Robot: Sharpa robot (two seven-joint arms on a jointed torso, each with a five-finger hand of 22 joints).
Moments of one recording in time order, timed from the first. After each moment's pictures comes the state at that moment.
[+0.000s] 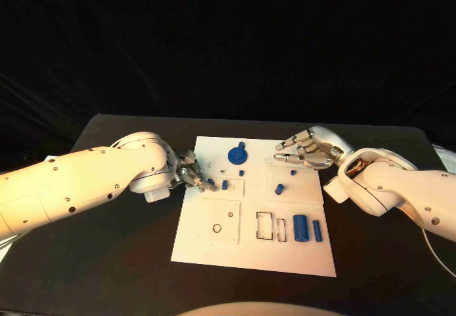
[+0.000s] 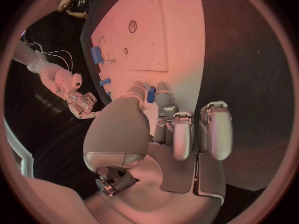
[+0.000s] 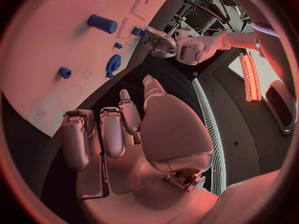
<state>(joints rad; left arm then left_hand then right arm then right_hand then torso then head) 1.26 -0.78 -0.01 1.55 -1.01 0.13 -0.66 1.18 -0.13 0.03 0.27 0.11 1.02 0.03 0.54 0.56 1.32 -0.04 0.95 0.85 1.47 -0.09 1.57 1.31 0.03 1.47 0.02 1.46 1.31 1.15 -0.94 0.02 1.61 -0.91 -0.37 0.06 1.35 -0.03 -0.04 0.23 0.29 1.02 0.14 0.07 0.10 1.41 0.06 1.19 1.31 1.46 -0.02 1.40 1.31 0.03 1.46 0.09 1.49 1.31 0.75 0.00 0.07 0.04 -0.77</state>
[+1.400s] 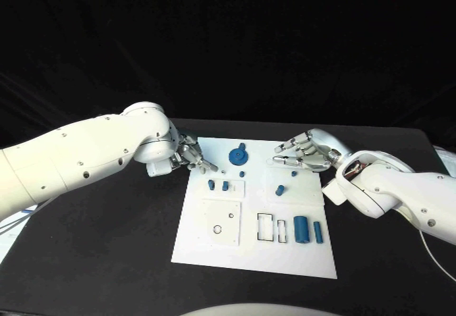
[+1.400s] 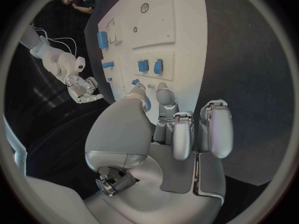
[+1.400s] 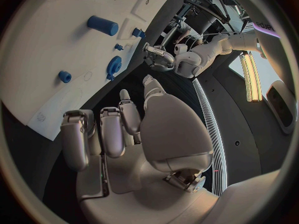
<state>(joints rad) 1.34 -0.69 0.03 1.37 -0.92 0.27 -0.69 1.18 -0.07 -0.02 0.29 0.11 0.99 0.04 0.54 0.54 1.30 -0.03 0.92 0.82 1.47 -0.09 1.57 1.31 0.03 1.47 0.02 1.43 1.31 1.15 -0.92 0.02 1.60 -0.91 -0.37 0.06 1.35 -0.03 -0.04 0.23 0.29 1.02 0.14 0.07 0.10 1.41 0.06 1.19 1.31 1.46 -0.02 1.40 1.31 0.03 1.46 0.09 1.49 1.31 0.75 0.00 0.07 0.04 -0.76</state>
